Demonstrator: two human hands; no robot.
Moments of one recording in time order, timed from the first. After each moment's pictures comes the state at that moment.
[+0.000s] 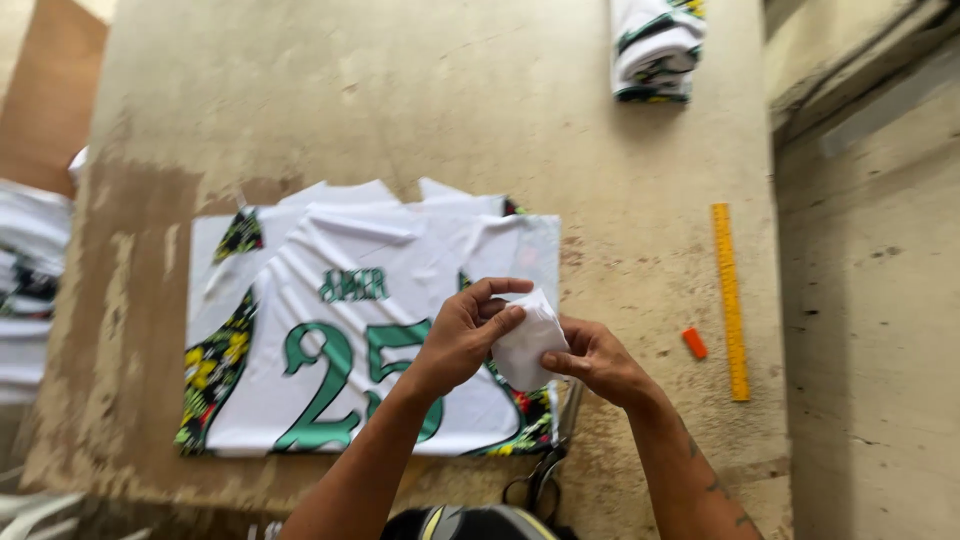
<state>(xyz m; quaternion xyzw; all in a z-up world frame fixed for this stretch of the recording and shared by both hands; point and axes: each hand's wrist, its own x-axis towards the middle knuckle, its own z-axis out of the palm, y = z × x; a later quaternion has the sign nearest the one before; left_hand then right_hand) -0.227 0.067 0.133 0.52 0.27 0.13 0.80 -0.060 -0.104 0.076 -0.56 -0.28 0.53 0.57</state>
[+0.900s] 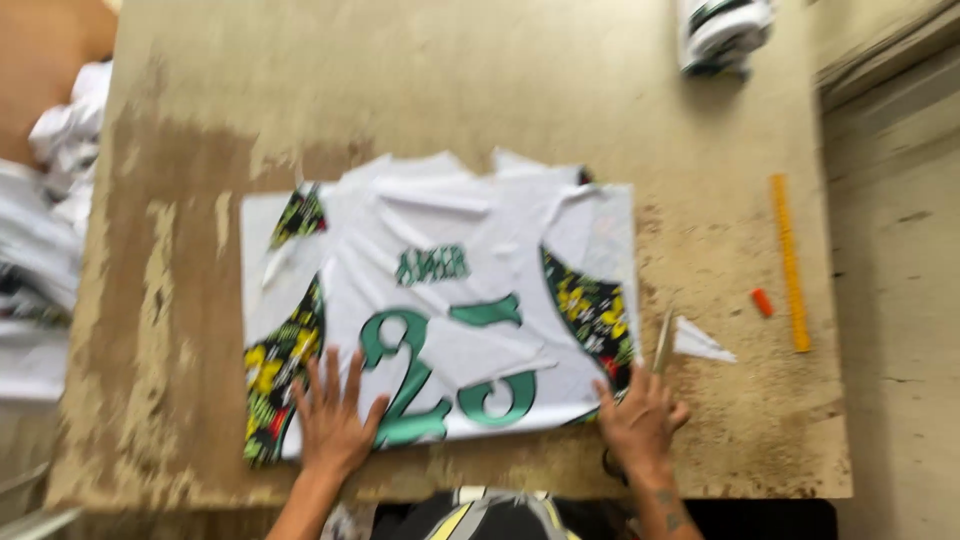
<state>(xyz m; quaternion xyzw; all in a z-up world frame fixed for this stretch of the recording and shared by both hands) -0.634 0.159 -0.052 0.91 0.39 0.09 0.06 -0.274 -0.149 -0.023 -0.97 -0.24 0.00 0.03</state>
